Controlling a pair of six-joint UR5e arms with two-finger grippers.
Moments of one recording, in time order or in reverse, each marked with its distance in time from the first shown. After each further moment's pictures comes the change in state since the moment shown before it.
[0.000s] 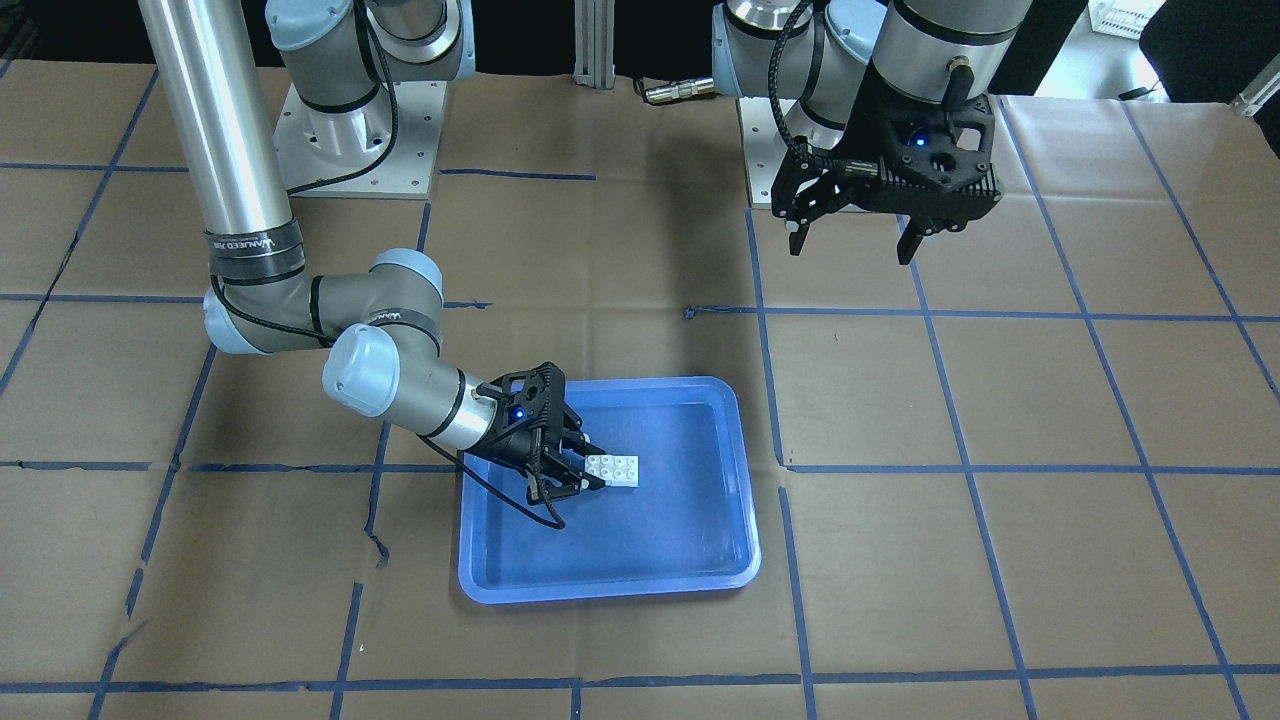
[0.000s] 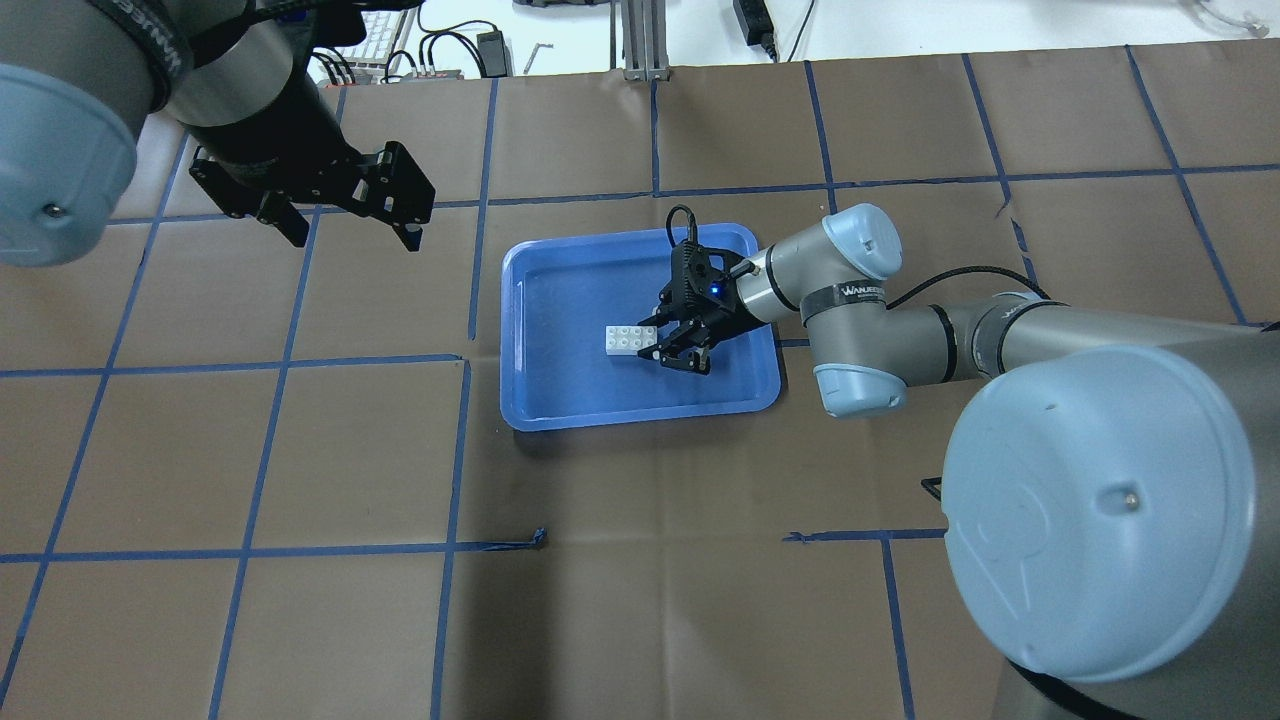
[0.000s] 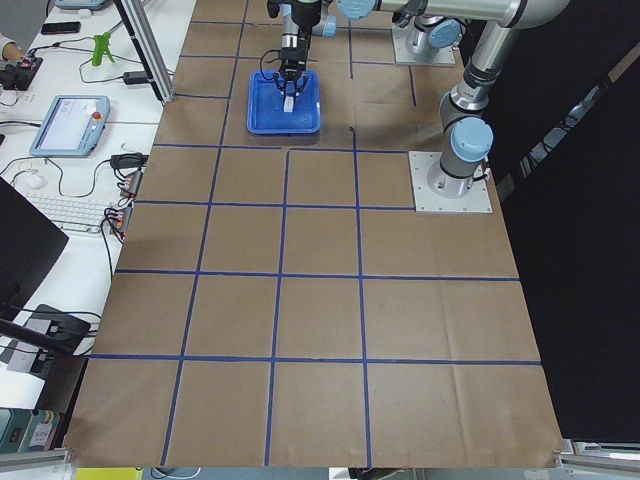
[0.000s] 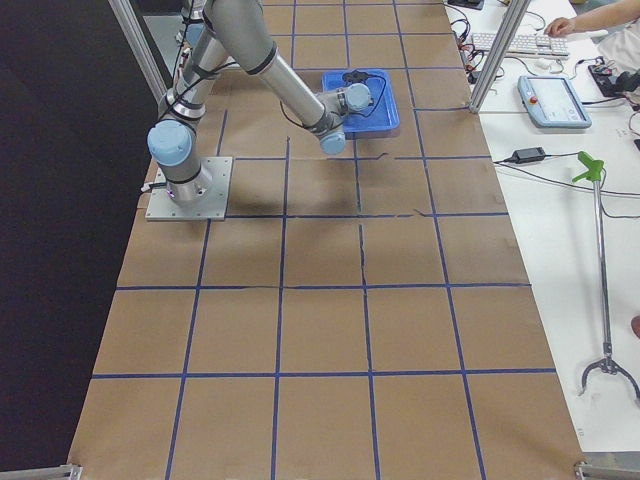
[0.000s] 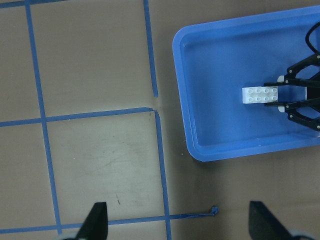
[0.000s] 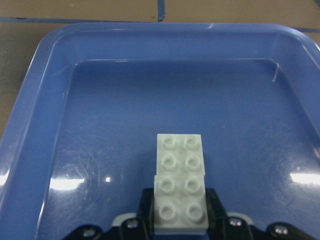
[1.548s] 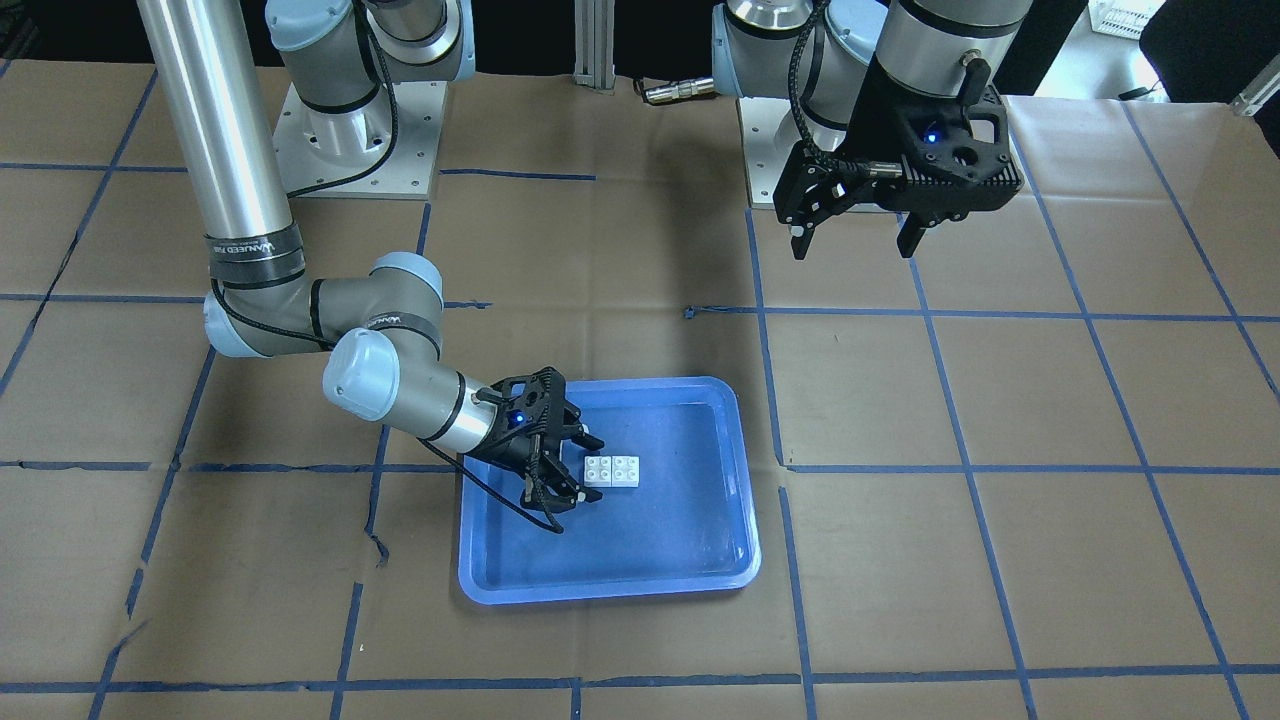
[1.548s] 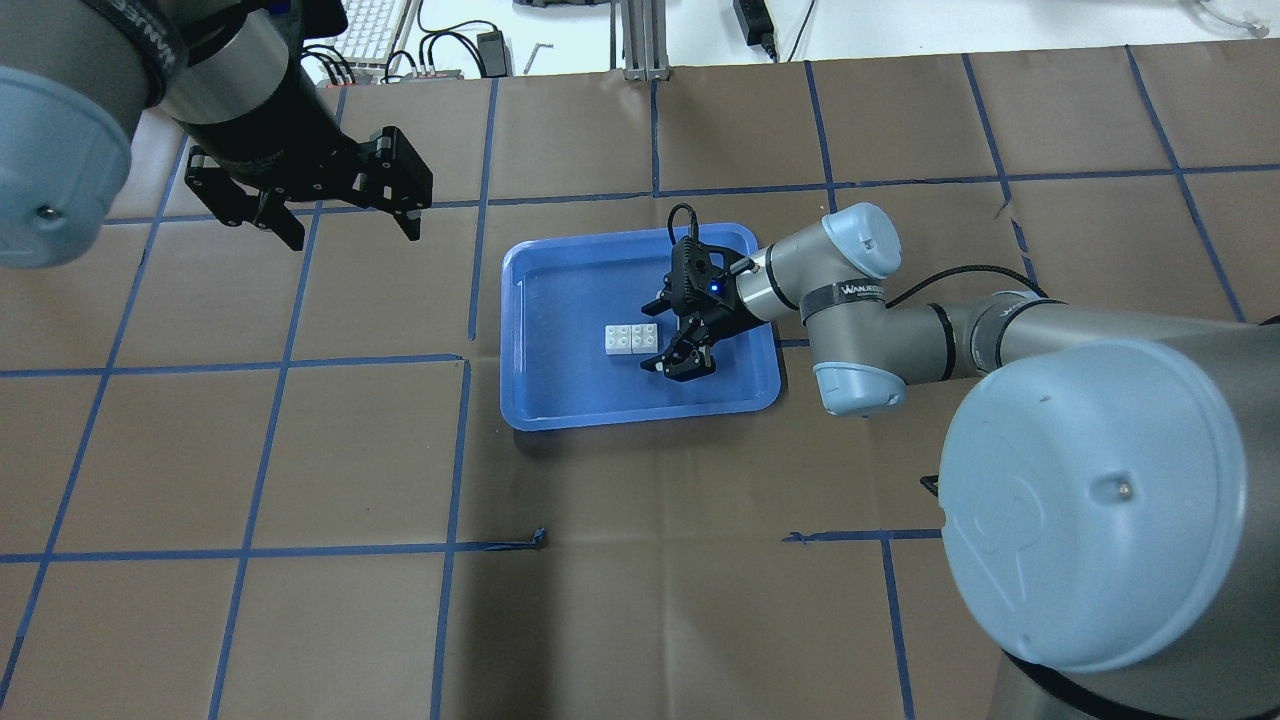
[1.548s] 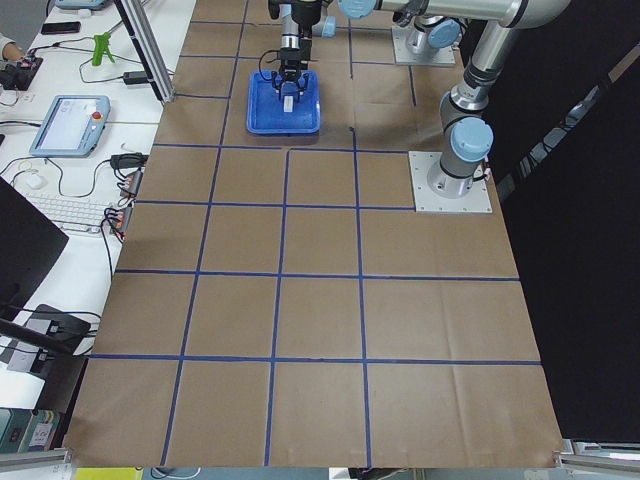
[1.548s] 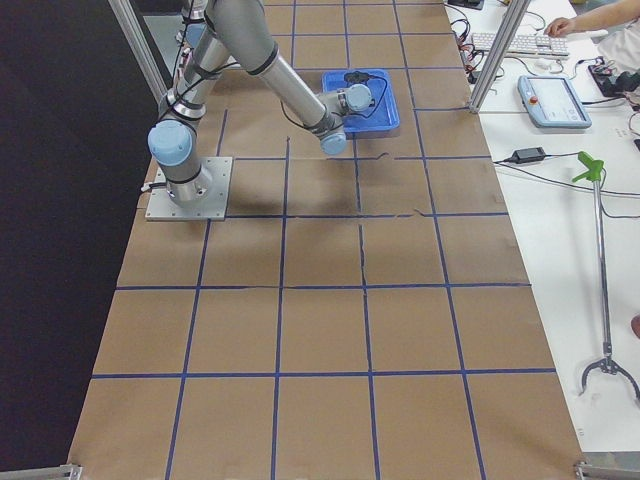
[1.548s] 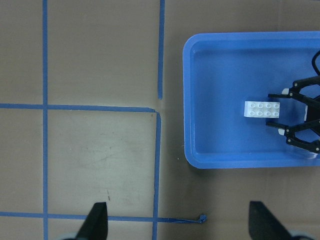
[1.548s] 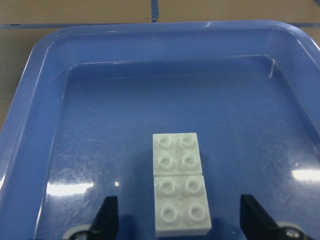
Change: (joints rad) left arm -0.001 0.002 0.004 0.004 -0.001 -0.142; right arm -0.002 -0.002 -0.005 -0.003 0.007 0.041
